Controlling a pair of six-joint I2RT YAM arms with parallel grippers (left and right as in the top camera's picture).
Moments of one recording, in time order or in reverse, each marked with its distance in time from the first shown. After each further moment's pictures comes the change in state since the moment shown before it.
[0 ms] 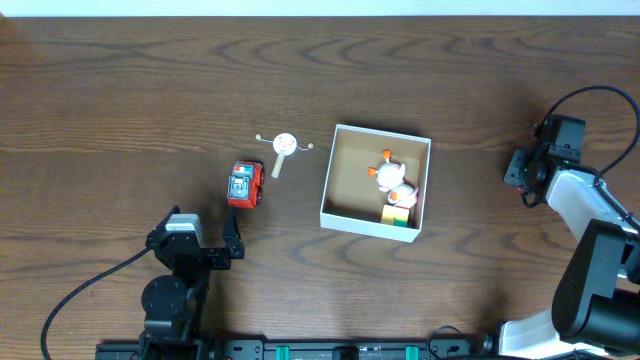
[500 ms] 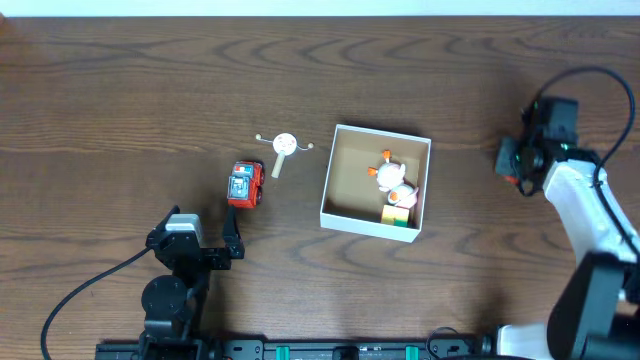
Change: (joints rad) left arm 0.000 0.000 0.000 0.000 0.000 0.000; right arm 0.140 -0.126 0.160 -0.259 -0.040 -0.013
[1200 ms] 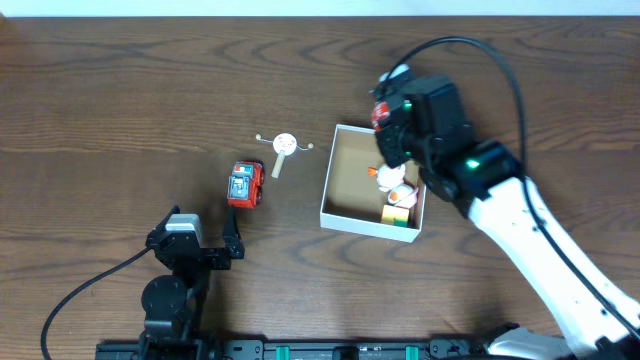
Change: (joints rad) left arm 0.000 0.000 0.000 0.000 0.000 0.000; right arm 0.623 -0.109 0.194 -0.014 -0.023 -0.146
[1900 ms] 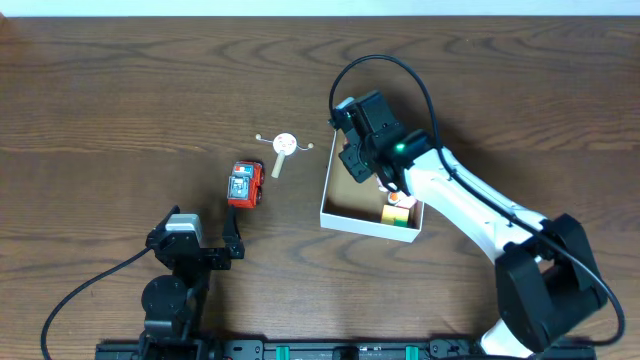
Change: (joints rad) left arm 0.000 0.000 0.000 0.000 0.000 0.000; right arm 0.069 0.329 0.000 0.088 -0.004 -0.069
